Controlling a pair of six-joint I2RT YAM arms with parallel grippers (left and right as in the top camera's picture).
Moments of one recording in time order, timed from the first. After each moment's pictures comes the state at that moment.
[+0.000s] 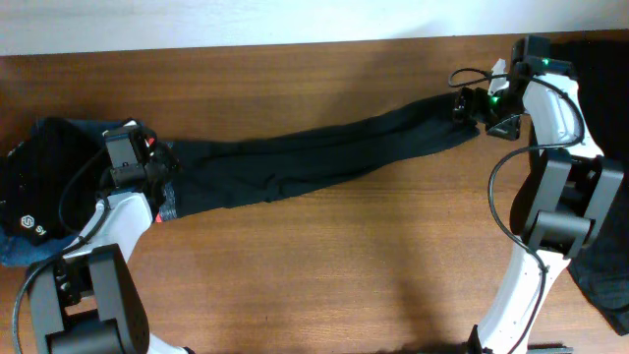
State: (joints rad) left arm 0.18 1.73 0.93 0.00 -0.02 -0.35; right arm -0.24 2.28 1.95 -1.02 -0.25 0.07
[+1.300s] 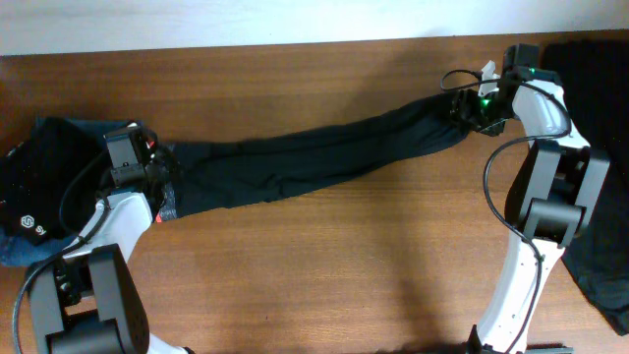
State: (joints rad) left arm 0.18 1.73 0.93 -0.03 -0.02 -0.35; right arm -0.24 2.39 1.95 -0.86 -0.35 0.08
